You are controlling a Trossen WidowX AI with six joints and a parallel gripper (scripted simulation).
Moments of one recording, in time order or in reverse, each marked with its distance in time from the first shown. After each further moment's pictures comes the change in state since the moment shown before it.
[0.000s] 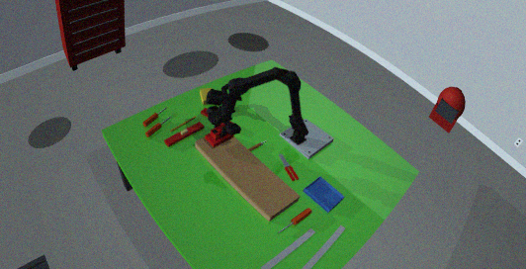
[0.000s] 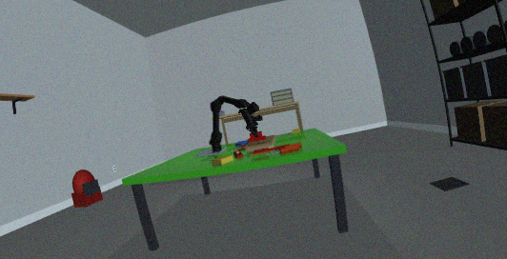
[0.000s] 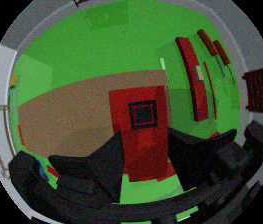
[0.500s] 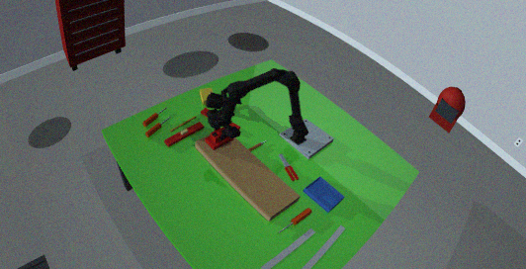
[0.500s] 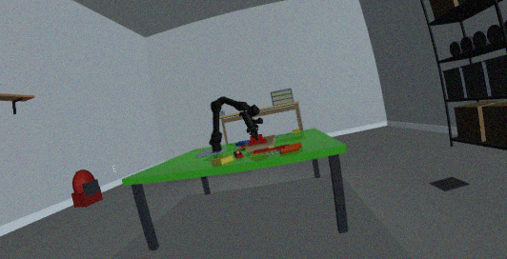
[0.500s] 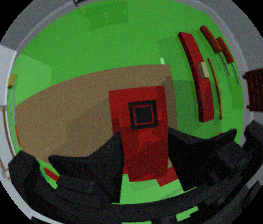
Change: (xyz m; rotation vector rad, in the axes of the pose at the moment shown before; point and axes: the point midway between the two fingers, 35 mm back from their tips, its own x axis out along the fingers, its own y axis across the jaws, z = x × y) arm 0.019 0.000 -0.006 0.003 0.001 -0.001
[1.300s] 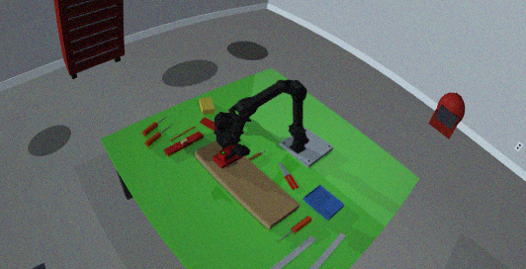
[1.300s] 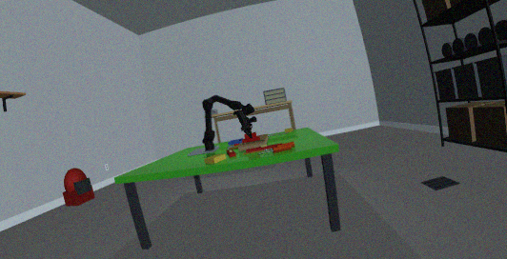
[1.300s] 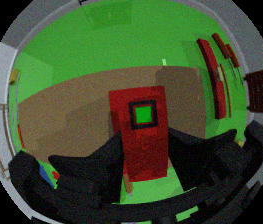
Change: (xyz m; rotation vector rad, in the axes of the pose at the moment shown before) arm 0.003 0.066 0.000 -0.008 -0.005 0.005
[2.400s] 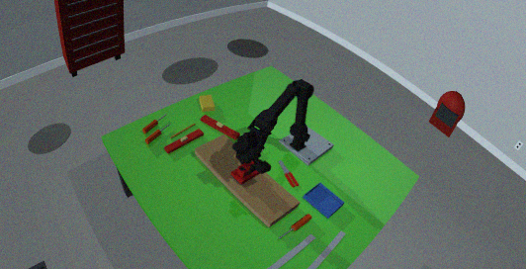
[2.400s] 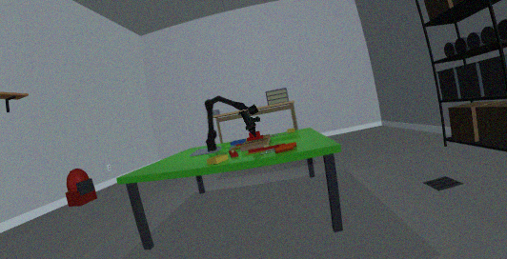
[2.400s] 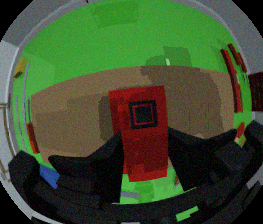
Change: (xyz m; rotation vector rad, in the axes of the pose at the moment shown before) arm 0.000 0.132 0.000 0.005 0.001 0.013
